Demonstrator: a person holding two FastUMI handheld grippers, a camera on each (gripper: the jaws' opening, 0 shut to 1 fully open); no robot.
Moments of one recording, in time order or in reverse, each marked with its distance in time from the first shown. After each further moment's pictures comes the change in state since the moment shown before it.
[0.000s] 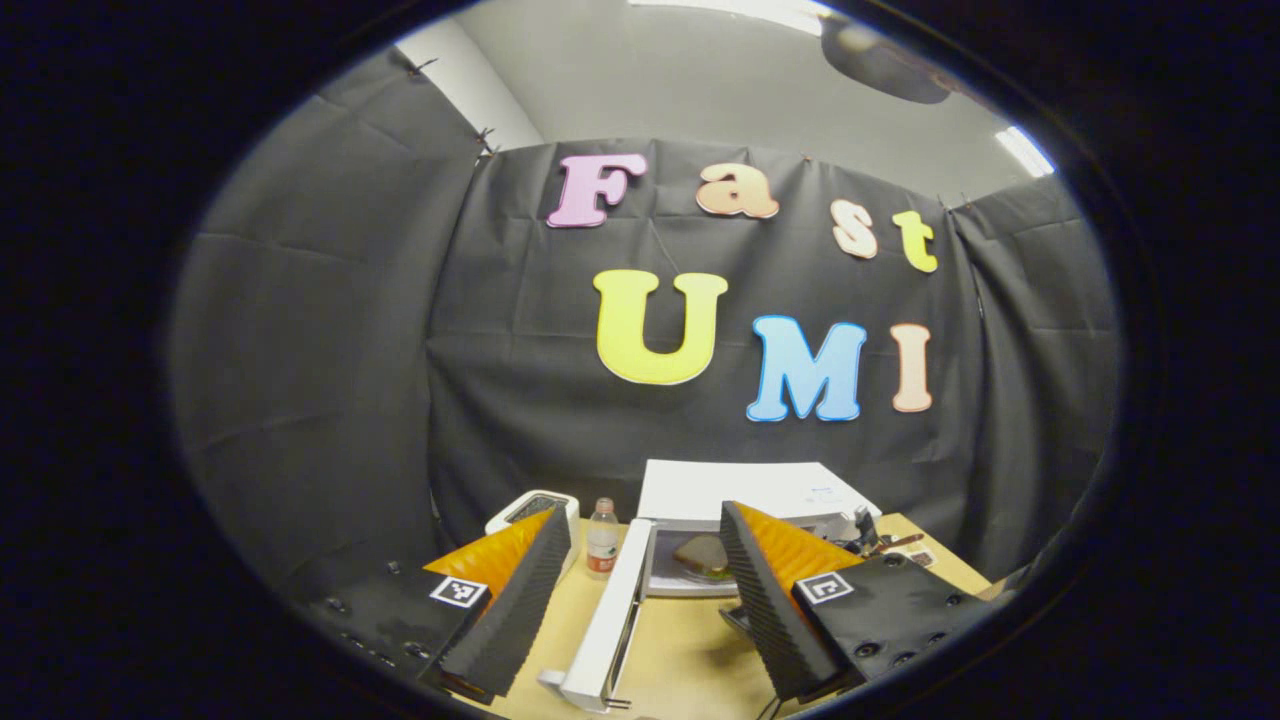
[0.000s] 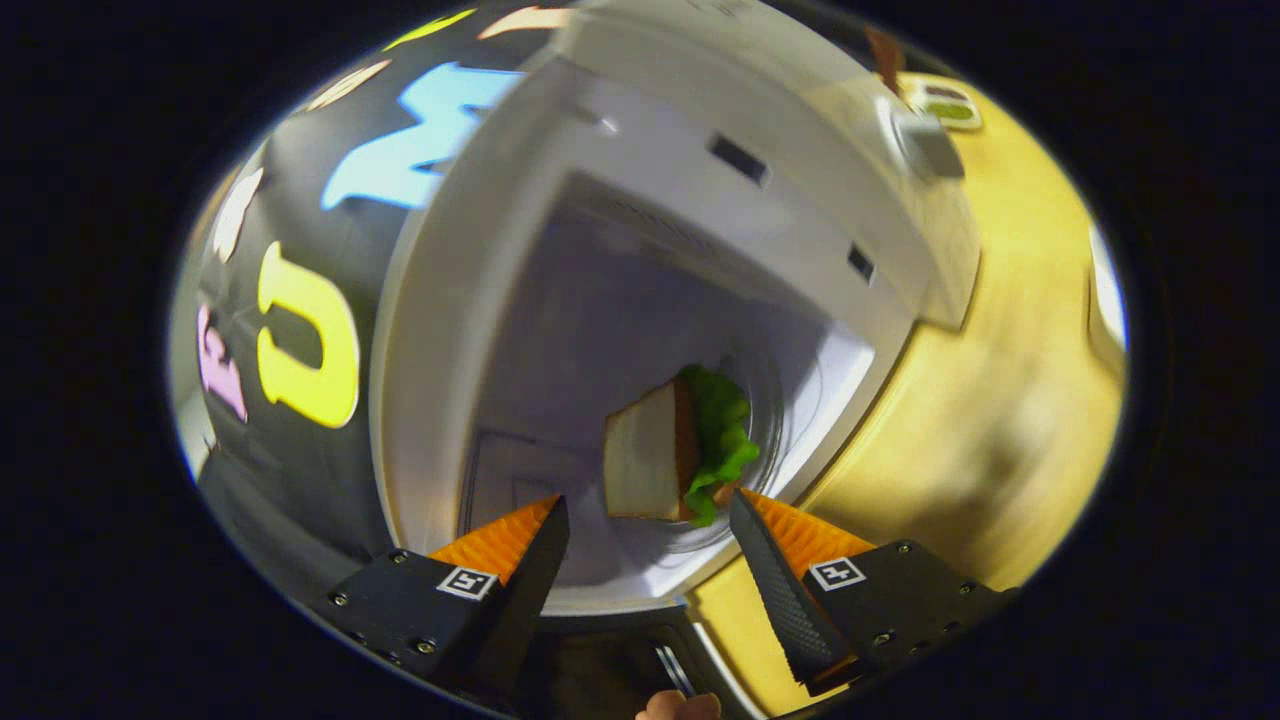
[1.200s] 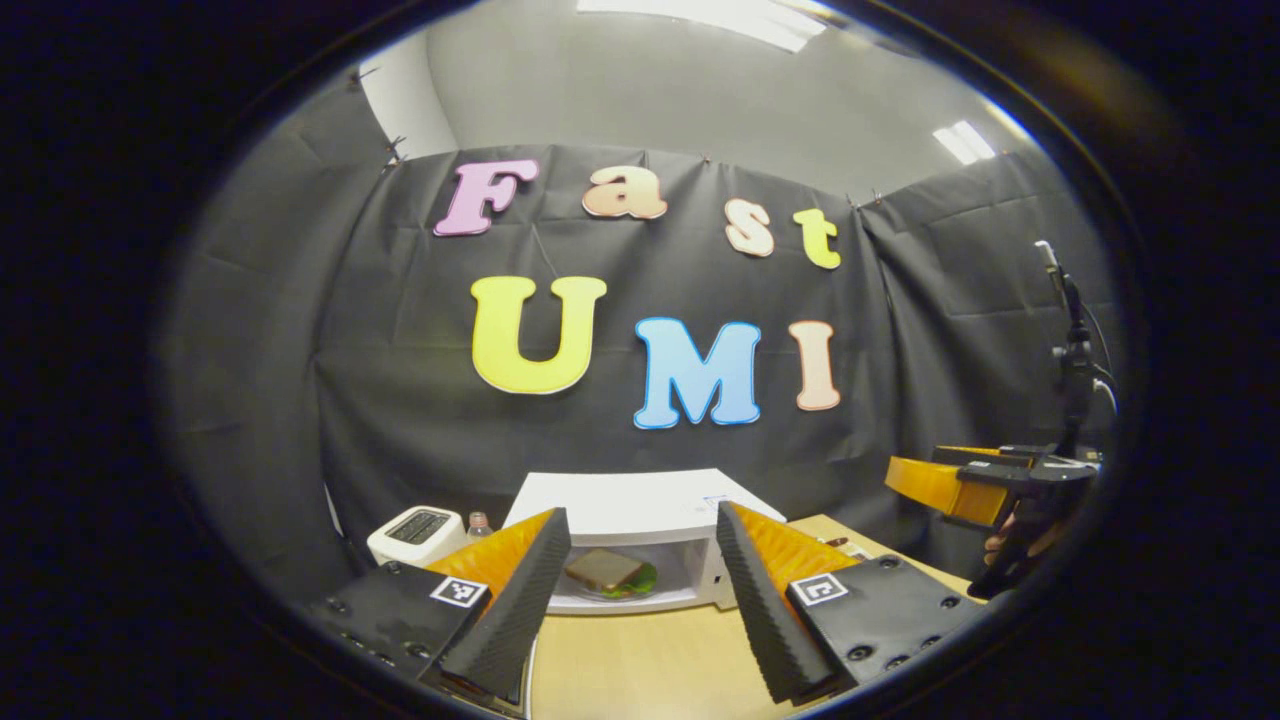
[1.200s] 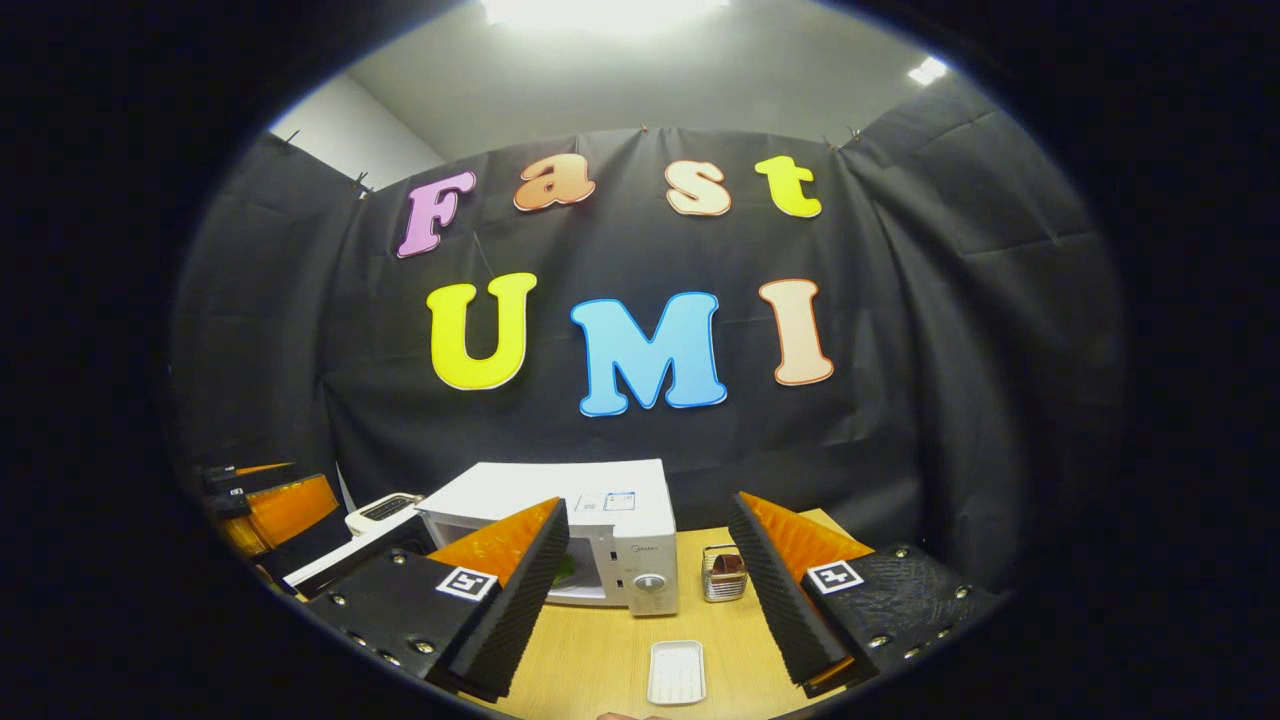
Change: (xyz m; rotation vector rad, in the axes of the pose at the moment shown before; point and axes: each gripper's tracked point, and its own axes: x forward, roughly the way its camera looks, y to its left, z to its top) left arm 0.023 -0.140 -0.019 0.046 -0.064 -0.238; right arm -0.352 0.038 0.167 -0.918 -0.491 -0.044
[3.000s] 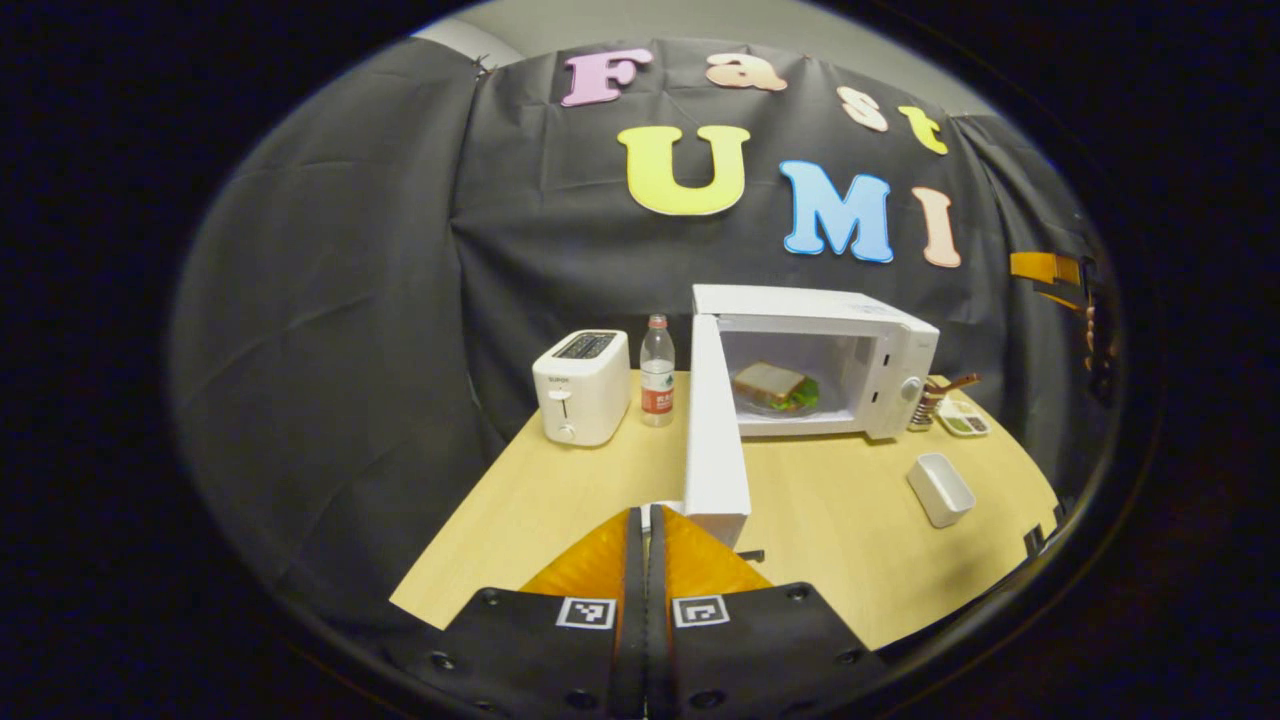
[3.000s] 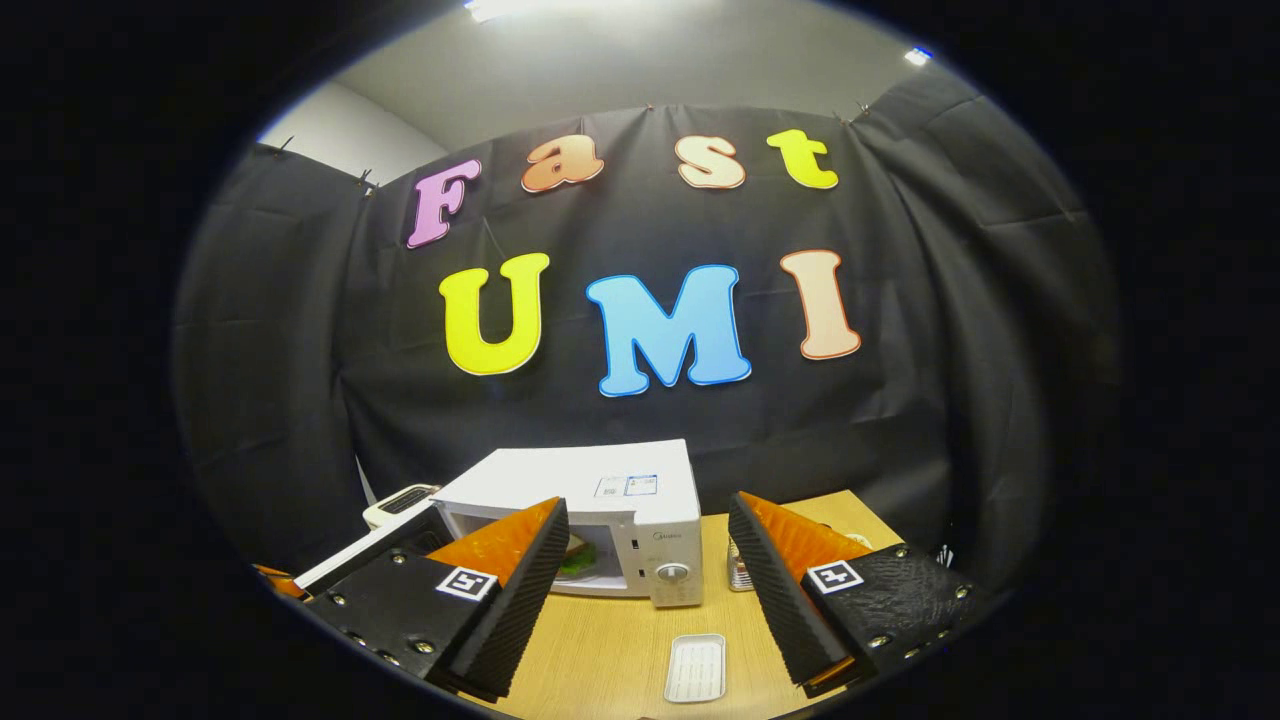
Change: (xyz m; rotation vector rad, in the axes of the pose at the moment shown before) left arm -0.145 0.172 -0.193 -0.021 0.446 0.308; right arm 0.028 0.005 -0.020 0.028 0.054 0.079
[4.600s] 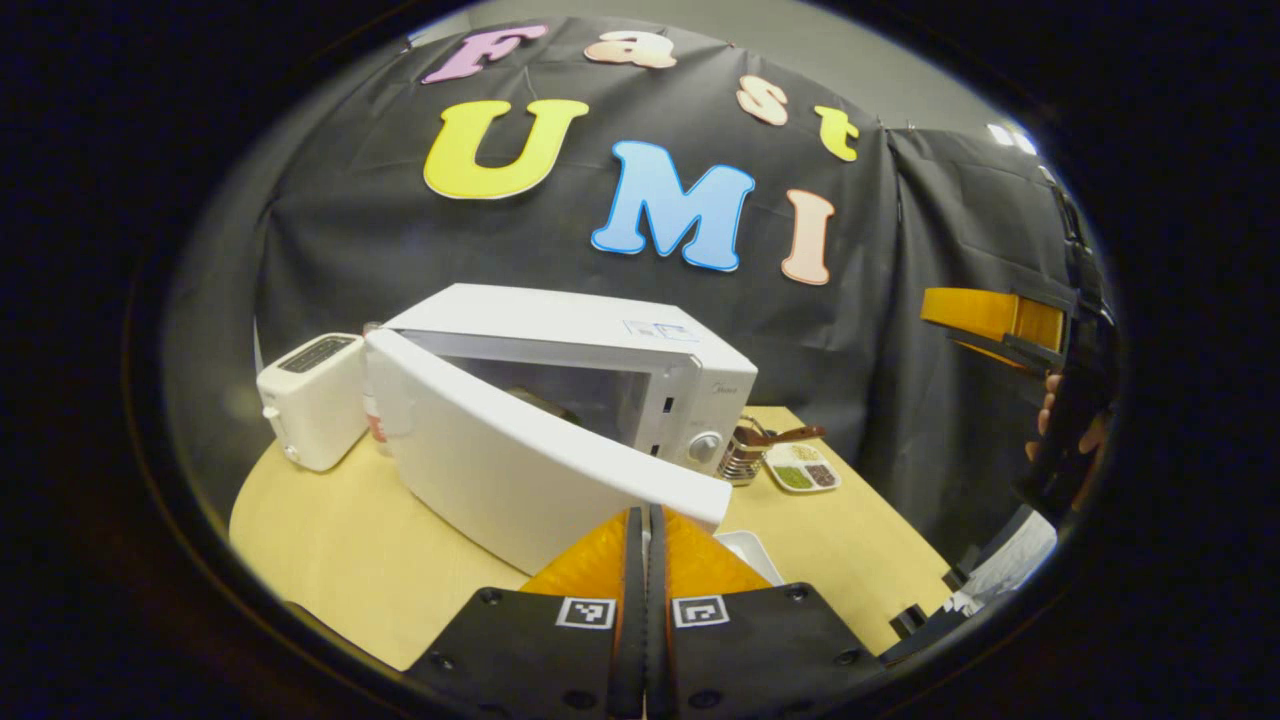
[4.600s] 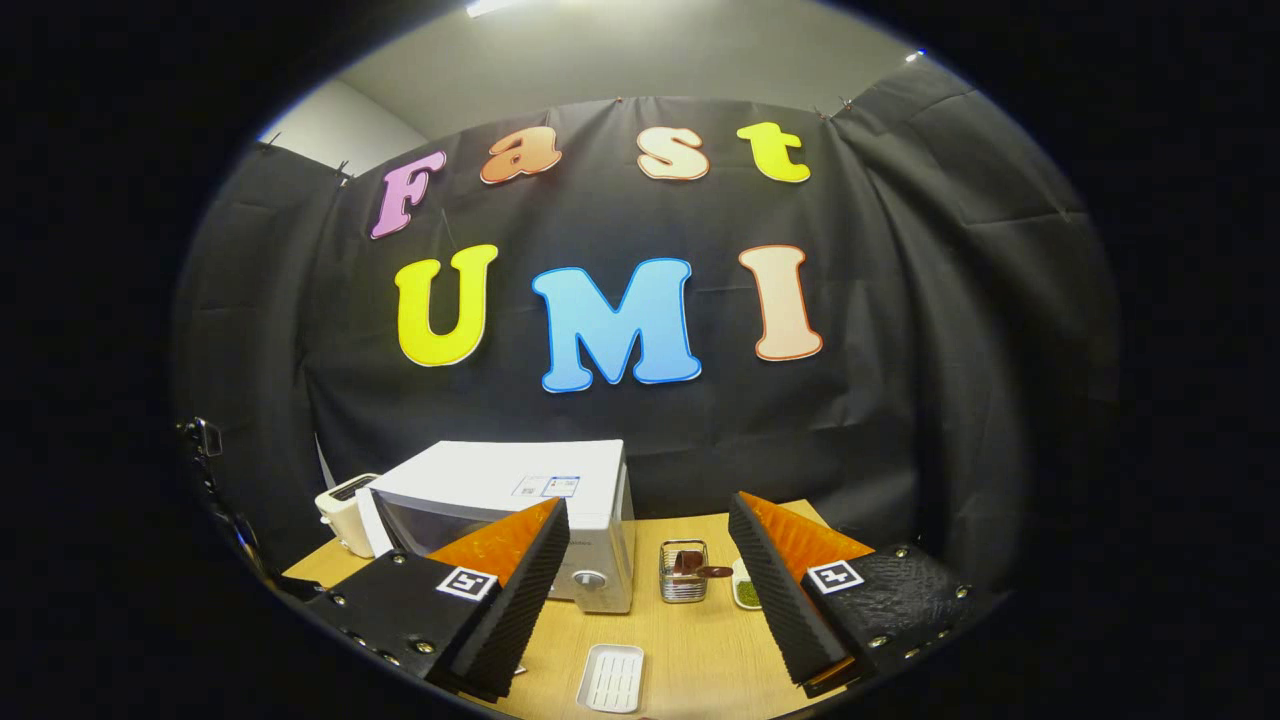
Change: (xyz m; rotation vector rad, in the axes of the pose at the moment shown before) left arm 0.112 -0.303 0.069 -0.034 -0.003 -0.400; right arm 0.028 -0.103 0.004 -0.036 0.011 -0.087
